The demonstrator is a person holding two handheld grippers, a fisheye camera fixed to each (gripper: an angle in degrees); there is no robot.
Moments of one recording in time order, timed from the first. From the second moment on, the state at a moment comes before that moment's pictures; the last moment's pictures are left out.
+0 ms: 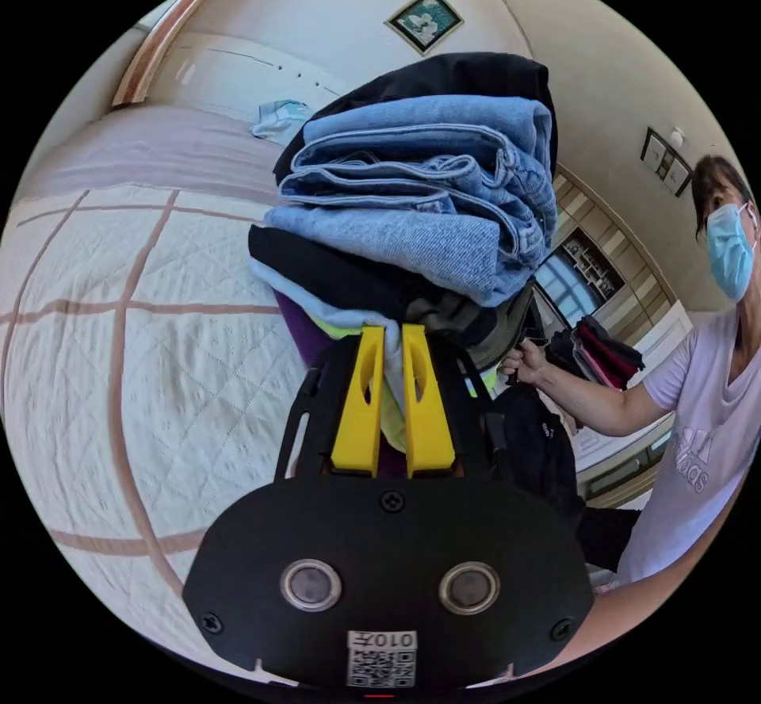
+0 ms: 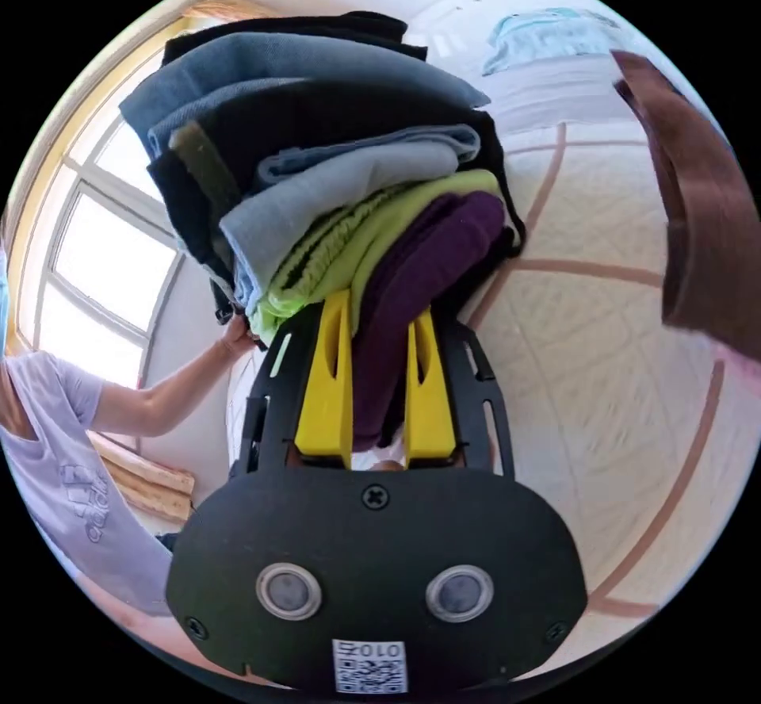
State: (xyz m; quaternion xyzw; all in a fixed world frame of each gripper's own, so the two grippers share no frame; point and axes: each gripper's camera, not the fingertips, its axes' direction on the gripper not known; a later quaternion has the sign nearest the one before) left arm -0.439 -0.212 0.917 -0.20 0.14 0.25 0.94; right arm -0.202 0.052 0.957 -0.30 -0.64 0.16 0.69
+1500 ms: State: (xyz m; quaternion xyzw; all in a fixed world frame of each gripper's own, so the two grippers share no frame) left arm -0.456 0.002 0.843 0.03 0.05 -0.39 0.92; right arm -0.442 0.032 0.792 -0.13 -0.49 -0.25 0.83
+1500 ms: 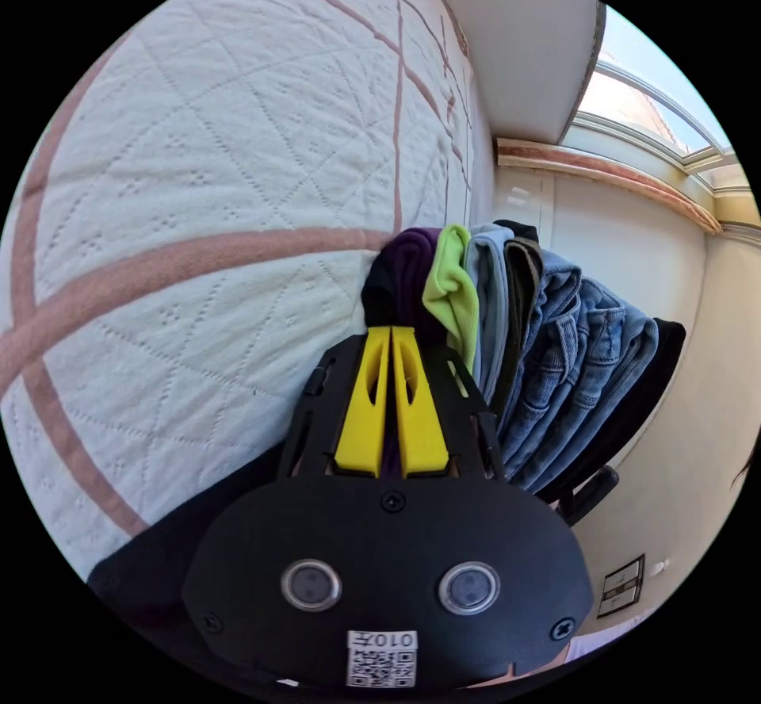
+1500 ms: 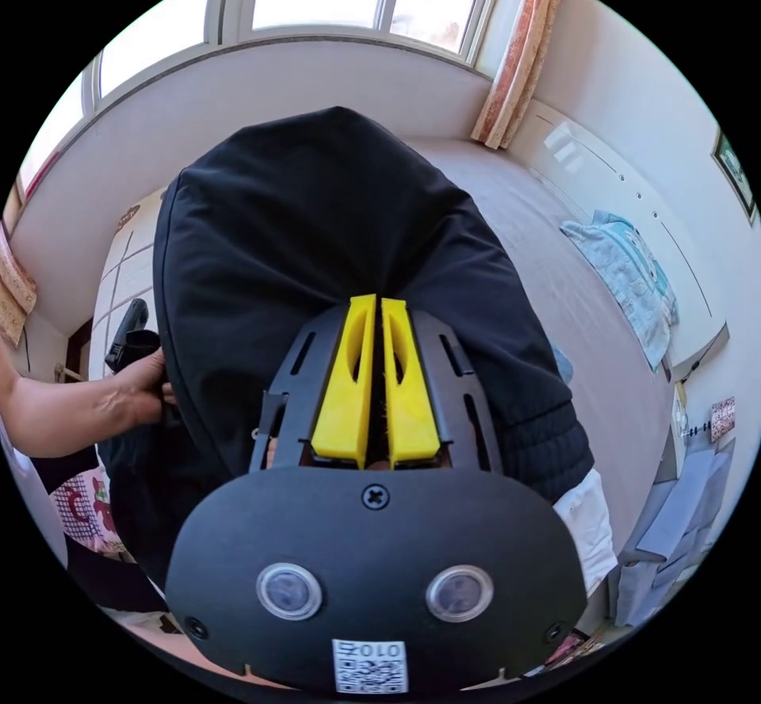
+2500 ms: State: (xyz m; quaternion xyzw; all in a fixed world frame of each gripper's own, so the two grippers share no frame) left arm -0.411 -0.139 0.907 -0.11 0.35 0.08 0.93; right arm -0.371 0.099 0.842 -0.16 -0.44 -0.05 0.88
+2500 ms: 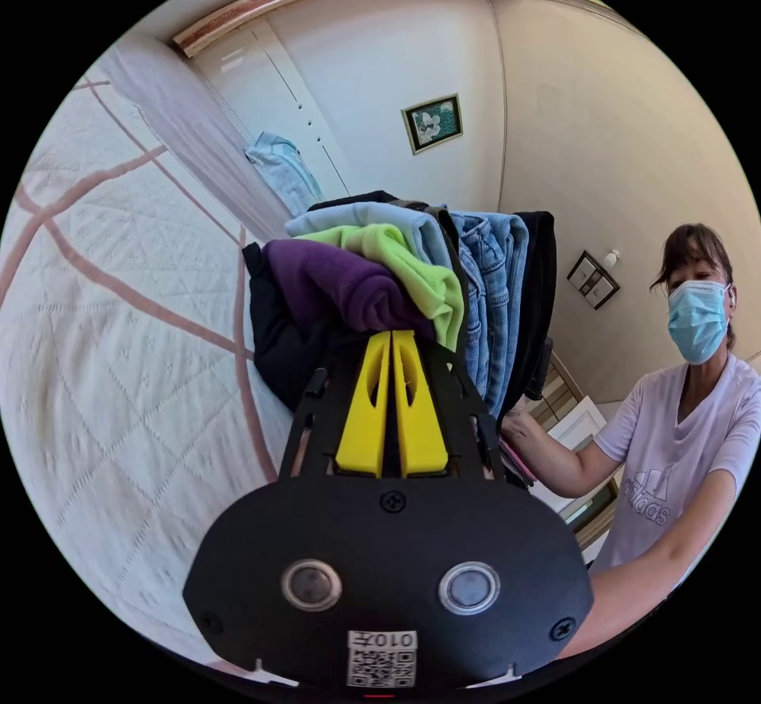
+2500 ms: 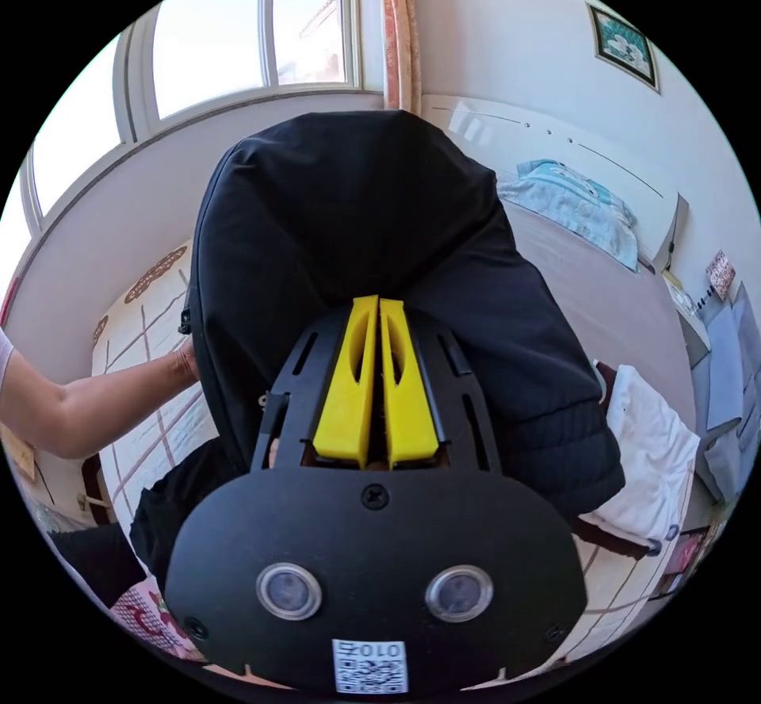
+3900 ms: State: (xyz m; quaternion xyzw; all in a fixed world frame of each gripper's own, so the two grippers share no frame) left arm -0.239 0.111 0.881 -0.10 0.07 -0.41 0.90; right arm -0.359 0.032 0.890 -0.18 -0.46 -0.15 0.85
